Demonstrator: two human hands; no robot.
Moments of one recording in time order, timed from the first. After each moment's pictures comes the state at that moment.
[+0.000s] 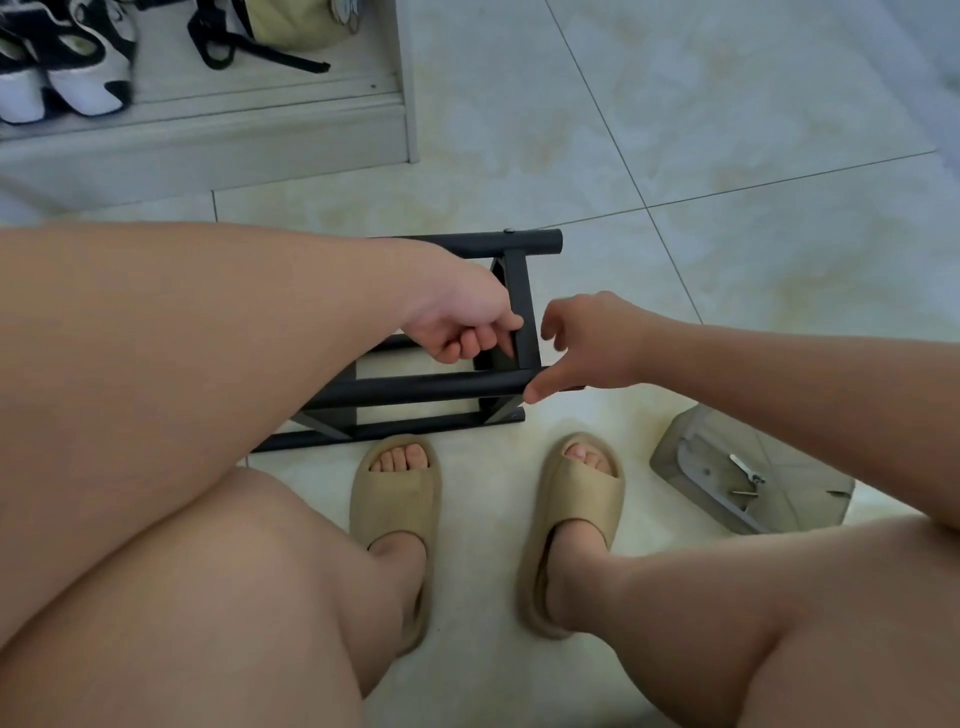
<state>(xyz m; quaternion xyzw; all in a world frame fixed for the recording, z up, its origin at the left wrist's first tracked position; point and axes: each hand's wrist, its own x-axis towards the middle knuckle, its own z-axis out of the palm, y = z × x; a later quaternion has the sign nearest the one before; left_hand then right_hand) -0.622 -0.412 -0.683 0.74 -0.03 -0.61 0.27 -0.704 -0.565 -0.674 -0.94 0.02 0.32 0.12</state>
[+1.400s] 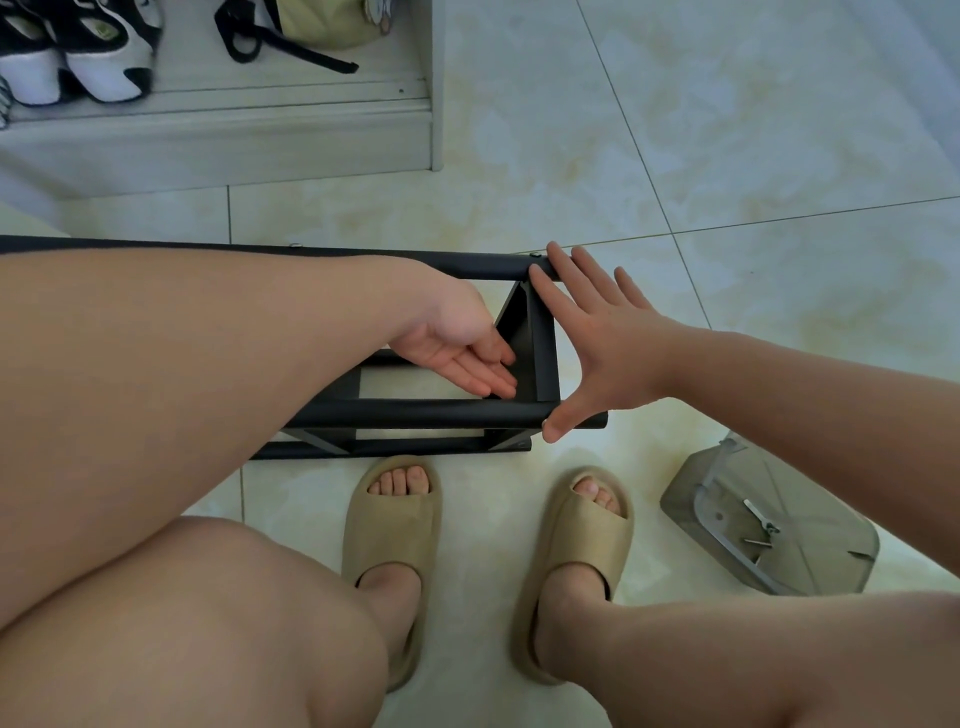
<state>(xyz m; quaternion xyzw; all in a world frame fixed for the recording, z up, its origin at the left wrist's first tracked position) -0.598 -0.391 -0.701 0.67 0.03 -0.63 0.40 -0.670 -0.572 -0.679 -0.94 -0.14 0.30 0.02</state>
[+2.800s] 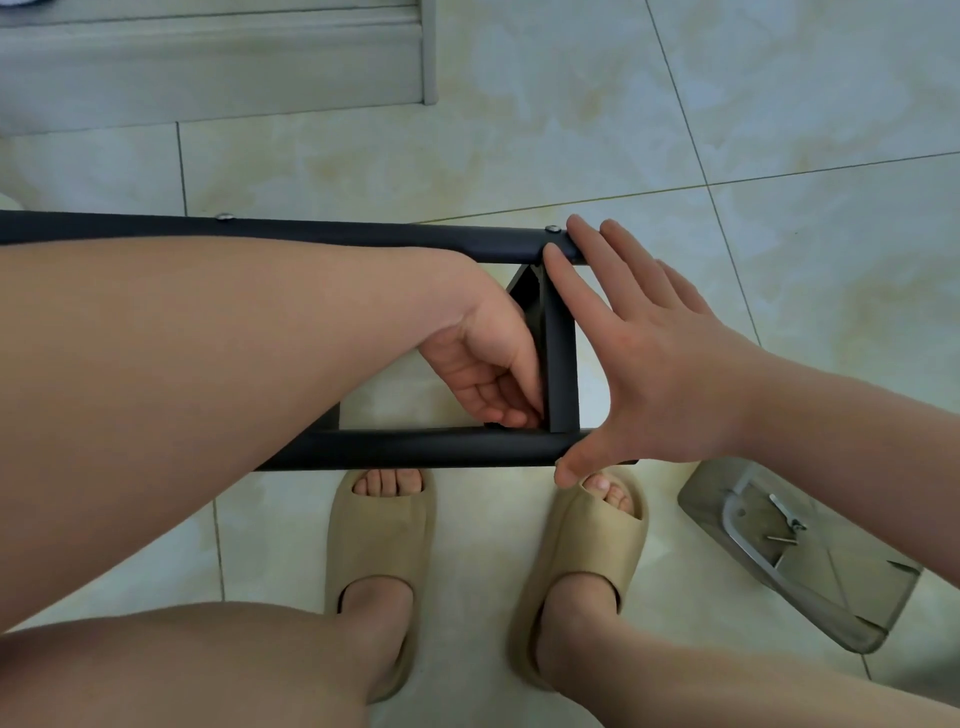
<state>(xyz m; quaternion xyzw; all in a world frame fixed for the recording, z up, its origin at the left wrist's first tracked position) -0.581 -0.427 -0.758 0.58 -0.07 -0.76 0.27 -0.677 -0.574 -0.686 -0.95 -0.15 0.27 0.04</state>
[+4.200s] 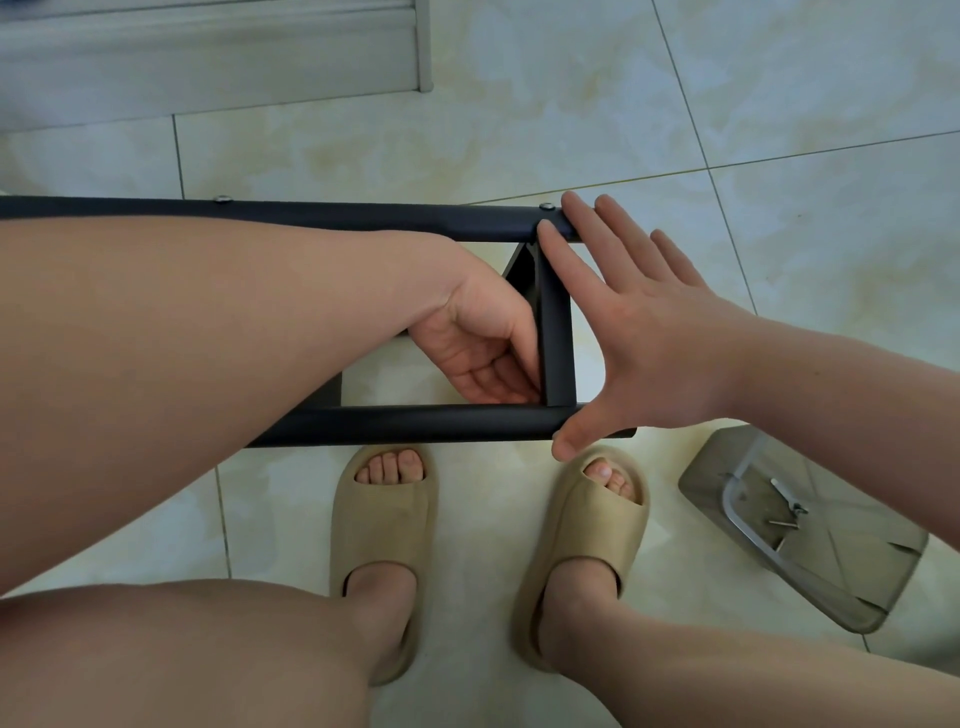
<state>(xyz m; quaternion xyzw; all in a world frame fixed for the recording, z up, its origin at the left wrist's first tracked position) -0.580 -0.423 -0.753 0.56 -0.03 -0.78 0.30 -0.669 -0.575 -0.688 -0.95 -0.15 0.28 0.05</state>
